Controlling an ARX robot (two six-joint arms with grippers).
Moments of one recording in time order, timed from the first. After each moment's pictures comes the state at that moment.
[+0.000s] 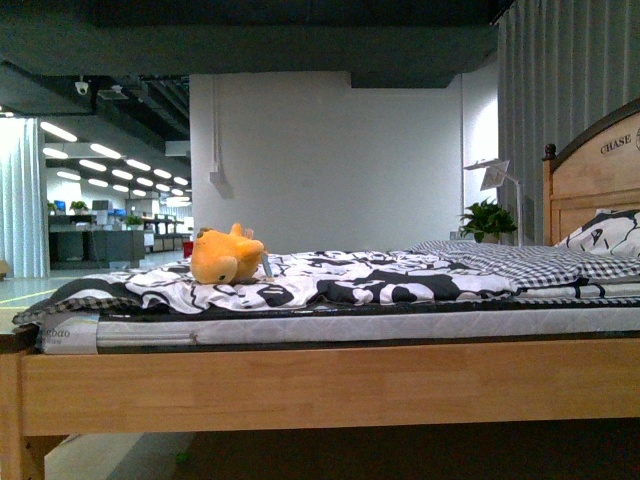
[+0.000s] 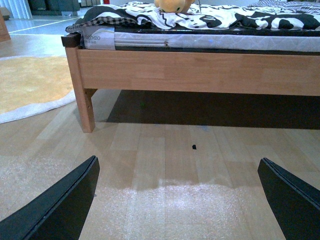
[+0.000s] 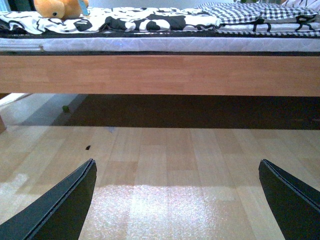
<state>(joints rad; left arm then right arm) -0.01 0.00 0.01 0.00 0.00 -0.01 0.00 0.00 0.01 0.00 0.00 0.00</state>
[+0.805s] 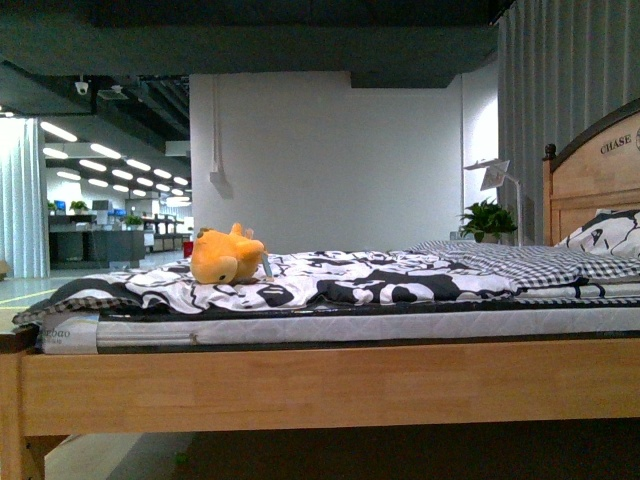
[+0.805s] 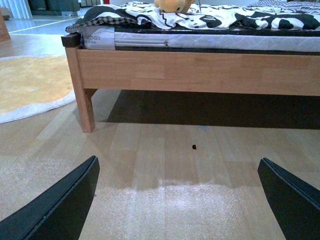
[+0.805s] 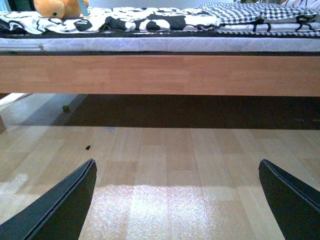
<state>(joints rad) -0.01 0.00 0.01 0.00 0.00 -0.01 0.00 0.00 0.01 0.00 0.00 0.00</state>
